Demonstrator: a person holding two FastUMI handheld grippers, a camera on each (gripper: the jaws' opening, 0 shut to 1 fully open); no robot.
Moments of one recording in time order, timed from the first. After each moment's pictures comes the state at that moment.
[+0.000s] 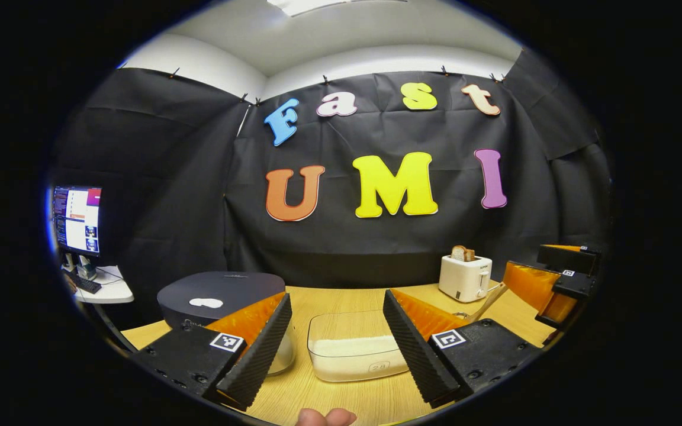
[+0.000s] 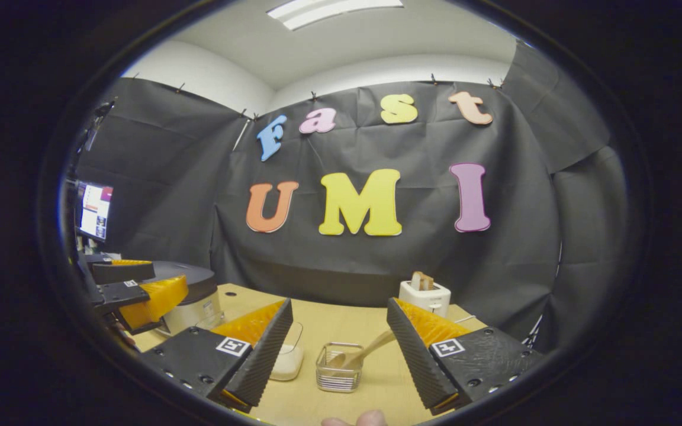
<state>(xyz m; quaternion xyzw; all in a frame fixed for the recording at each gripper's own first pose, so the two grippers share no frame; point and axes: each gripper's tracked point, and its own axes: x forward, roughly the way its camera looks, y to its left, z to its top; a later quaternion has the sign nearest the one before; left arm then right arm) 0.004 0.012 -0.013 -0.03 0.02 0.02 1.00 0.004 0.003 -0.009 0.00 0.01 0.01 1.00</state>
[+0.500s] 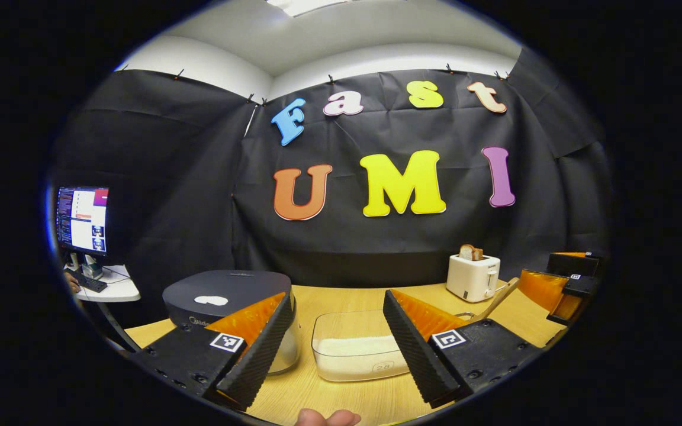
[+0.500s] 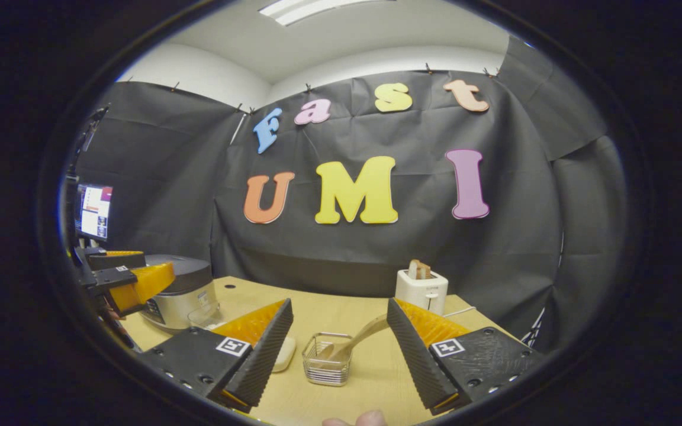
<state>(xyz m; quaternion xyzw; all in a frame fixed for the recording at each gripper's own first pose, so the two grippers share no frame) 0.002 0.026 -0.015 -0.01 0.03 0.06 1.00 0.010 -0.017 -0.027 0.02 0.04 0.03 1.00</state>
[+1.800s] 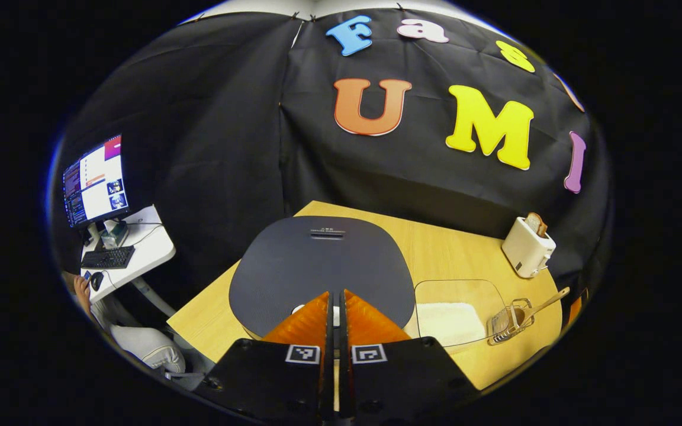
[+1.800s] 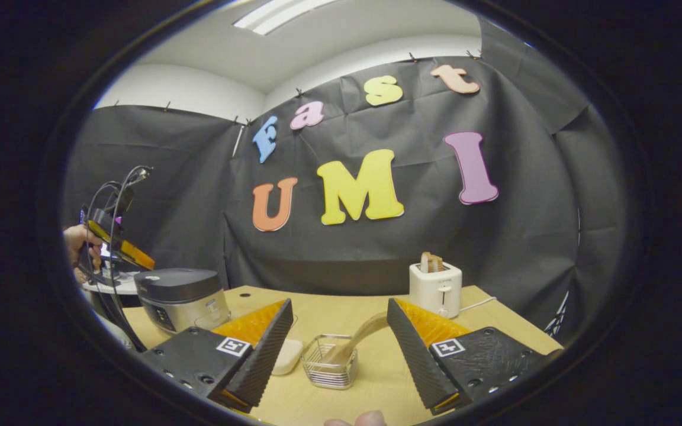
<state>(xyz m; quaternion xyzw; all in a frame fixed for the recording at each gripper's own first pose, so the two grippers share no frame) 0.034 0.175 -0.057 -0.09 0.32 0.12 0.94 0.026 -0.042 -0.042 0.07 0.03 0.06 0.99</state>
